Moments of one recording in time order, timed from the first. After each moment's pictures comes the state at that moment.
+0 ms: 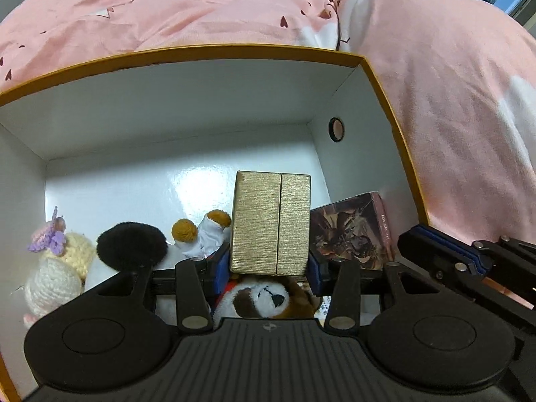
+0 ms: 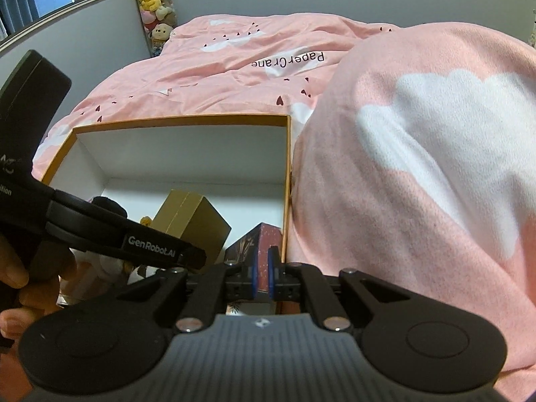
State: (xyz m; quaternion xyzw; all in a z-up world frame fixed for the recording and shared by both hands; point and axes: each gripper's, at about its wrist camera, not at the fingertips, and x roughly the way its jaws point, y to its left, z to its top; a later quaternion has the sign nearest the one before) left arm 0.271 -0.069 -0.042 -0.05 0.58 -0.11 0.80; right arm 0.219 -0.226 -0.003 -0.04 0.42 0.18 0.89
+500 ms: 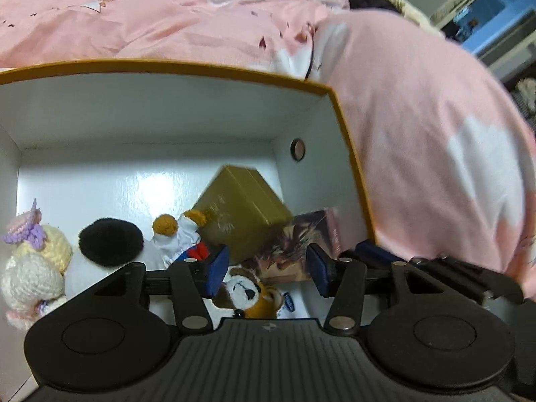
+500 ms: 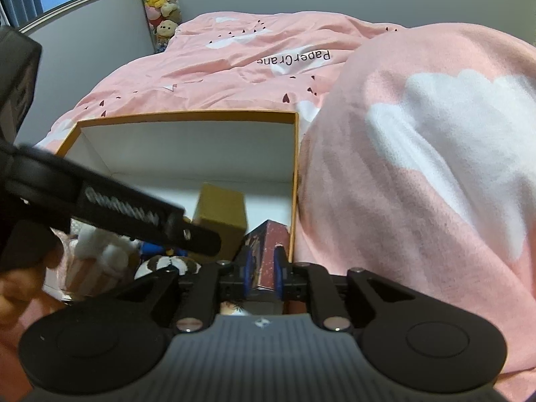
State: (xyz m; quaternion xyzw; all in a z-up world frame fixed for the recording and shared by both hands) left arm 0.266 -0.047 -0.029 -0.15 0.56 -0.16 0.80; right arm 0.216 -0.222 -0.005 -0.05 0.42 0.19 0.89
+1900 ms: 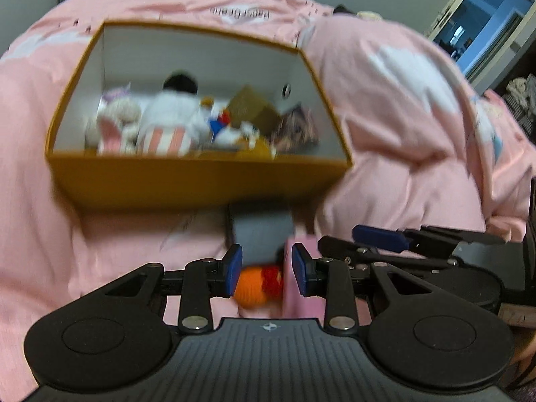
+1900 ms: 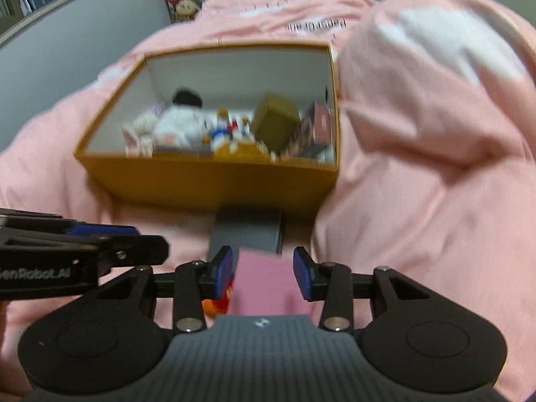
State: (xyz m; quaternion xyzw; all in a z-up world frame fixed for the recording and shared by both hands) left arm 0.059 -0.040 -0.010 -0.12 0.49 -0.13 0.85; right arm 0.078 -0.236 -0.017 -0.05 0.46 0.20 0.87
